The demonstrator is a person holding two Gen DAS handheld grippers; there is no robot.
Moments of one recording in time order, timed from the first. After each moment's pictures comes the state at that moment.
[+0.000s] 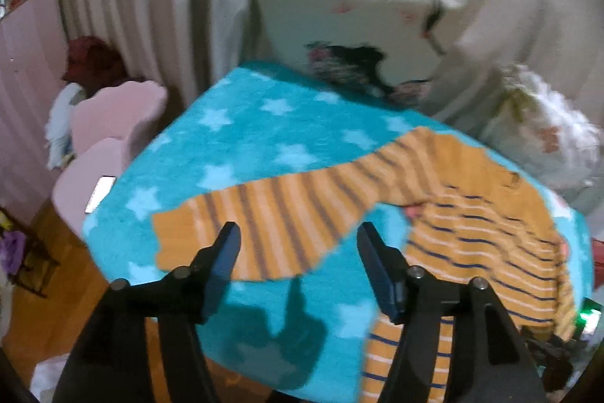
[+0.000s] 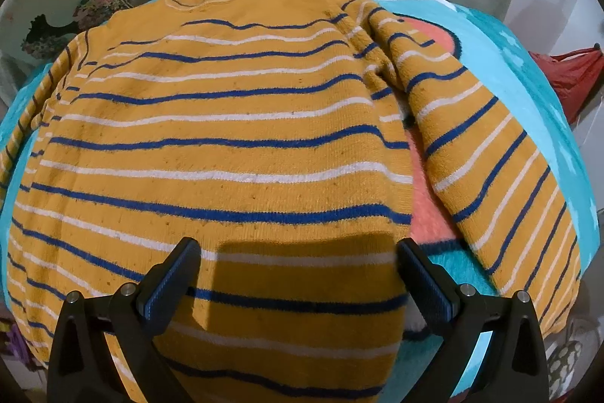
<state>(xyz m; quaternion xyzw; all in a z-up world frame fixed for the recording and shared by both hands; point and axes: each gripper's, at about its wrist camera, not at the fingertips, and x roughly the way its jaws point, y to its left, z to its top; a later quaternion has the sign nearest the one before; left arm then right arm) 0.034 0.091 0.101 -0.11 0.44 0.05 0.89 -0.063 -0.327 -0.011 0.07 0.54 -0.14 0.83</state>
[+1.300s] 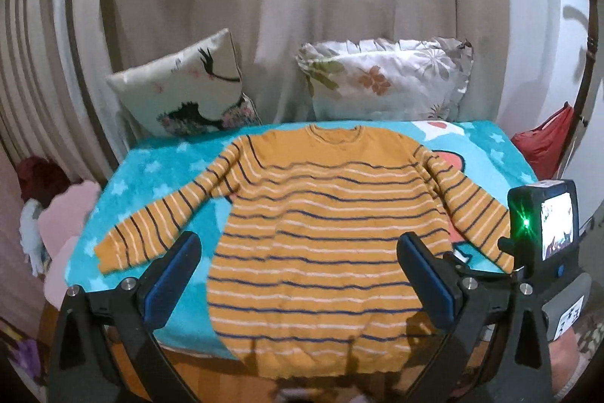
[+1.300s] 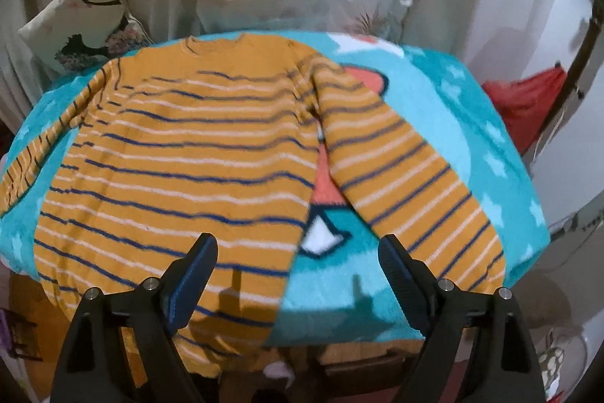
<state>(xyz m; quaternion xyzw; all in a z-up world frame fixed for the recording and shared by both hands) -0.115 -0.117 0.180 0.04 0.35 -0.09 0.93 -0.150 -0.320 0.082 0.04 0.48 -0.13 0.87</state>
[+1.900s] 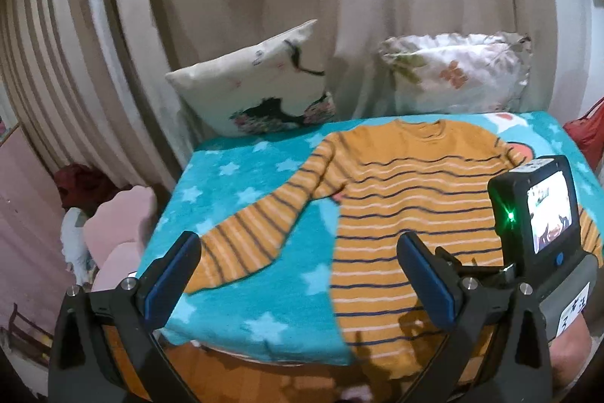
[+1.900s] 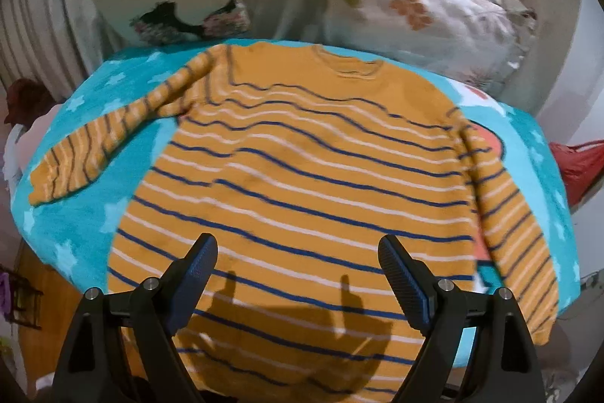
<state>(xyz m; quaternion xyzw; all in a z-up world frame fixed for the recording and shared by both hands) -0.071 -0.006 0.169 0.10 0.36 -0.01 0.93 -0.073 -0.150 0.080 -0.01 0.48 -0.04 0.88</state>
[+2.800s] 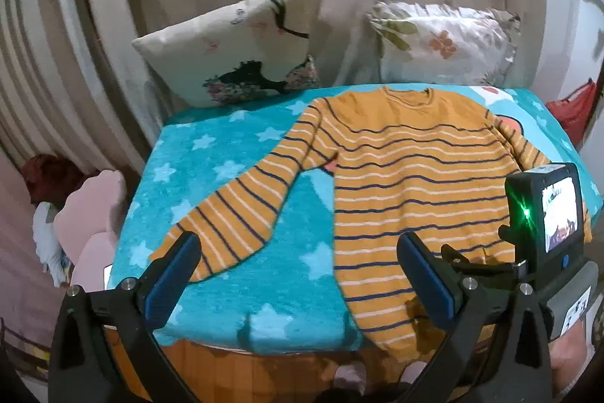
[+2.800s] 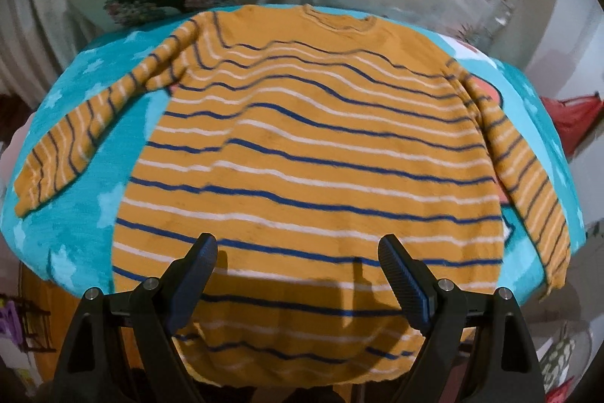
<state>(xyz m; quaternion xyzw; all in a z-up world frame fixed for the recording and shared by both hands) -0.043 0.021 0.133 0.10 0.41 -0.08 0.90 -0.081 -0.142 0.048 0.03 0.53 -0.12 0.84</state>
